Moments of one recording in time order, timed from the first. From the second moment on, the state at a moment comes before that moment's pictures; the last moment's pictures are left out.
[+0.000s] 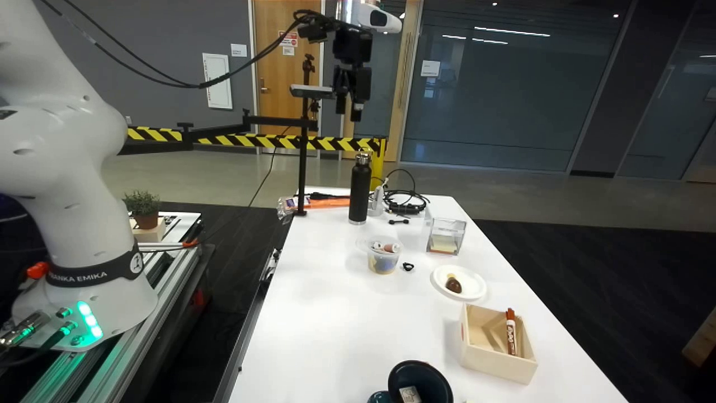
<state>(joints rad) 0.12 -0.28 0.19 -2.09 0.05 1.84 0.06</state>
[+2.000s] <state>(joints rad) 0.25 0.36 0.26 -1.74 -0.04 2.29 -0.32</state>
